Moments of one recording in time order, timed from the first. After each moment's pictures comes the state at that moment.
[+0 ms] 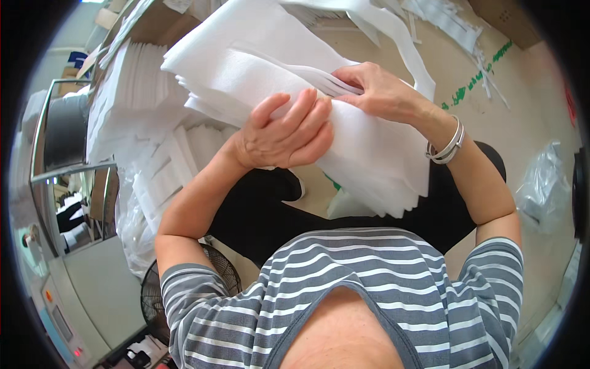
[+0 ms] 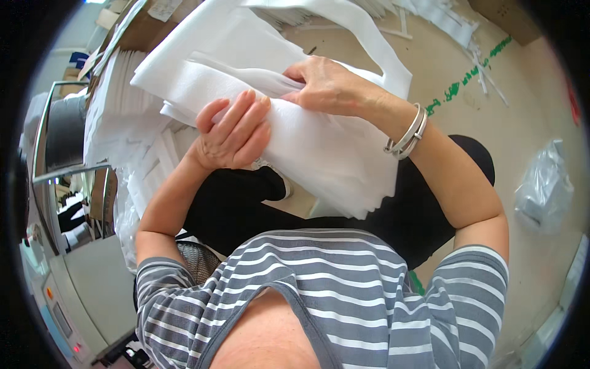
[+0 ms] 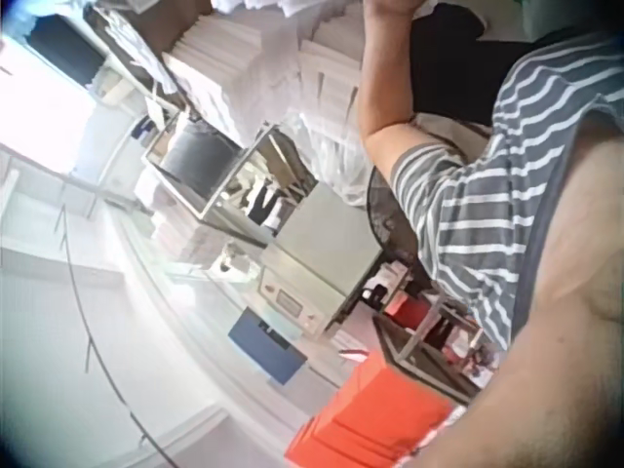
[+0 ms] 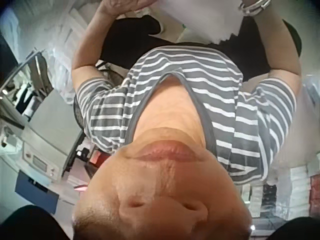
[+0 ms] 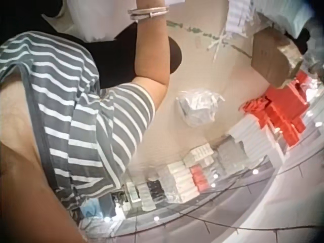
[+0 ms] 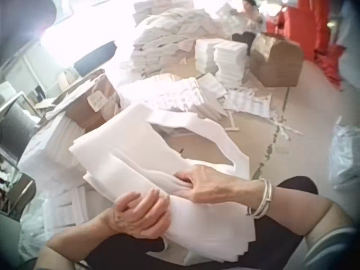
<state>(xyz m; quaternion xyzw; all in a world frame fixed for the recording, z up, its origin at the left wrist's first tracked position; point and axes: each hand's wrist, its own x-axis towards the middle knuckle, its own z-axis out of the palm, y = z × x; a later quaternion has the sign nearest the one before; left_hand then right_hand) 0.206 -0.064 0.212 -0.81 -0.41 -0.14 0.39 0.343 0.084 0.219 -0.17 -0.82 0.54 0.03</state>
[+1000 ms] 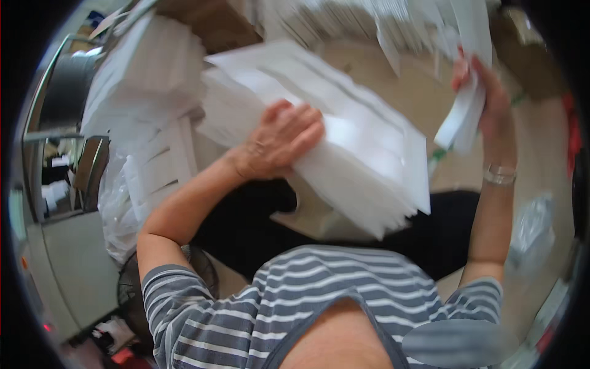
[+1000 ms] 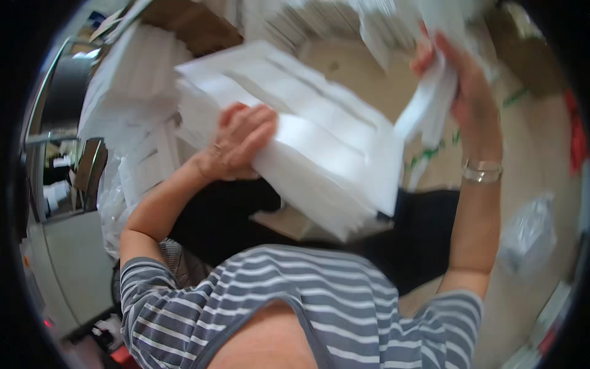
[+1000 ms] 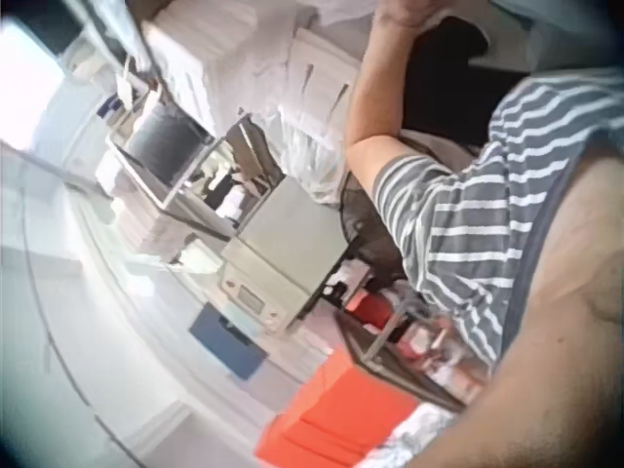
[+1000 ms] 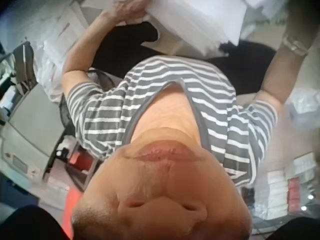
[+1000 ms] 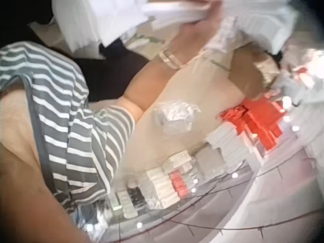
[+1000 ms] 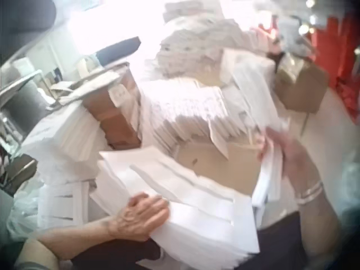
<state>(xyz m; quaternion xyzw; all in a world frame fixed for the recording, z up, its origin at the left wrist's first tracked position) 0.154 -0.087 0.196 -0.80 -0.57 -0.15 0.12 0.352 0.180 0.234 -0.18 -0.51 0.80 0.26</state>
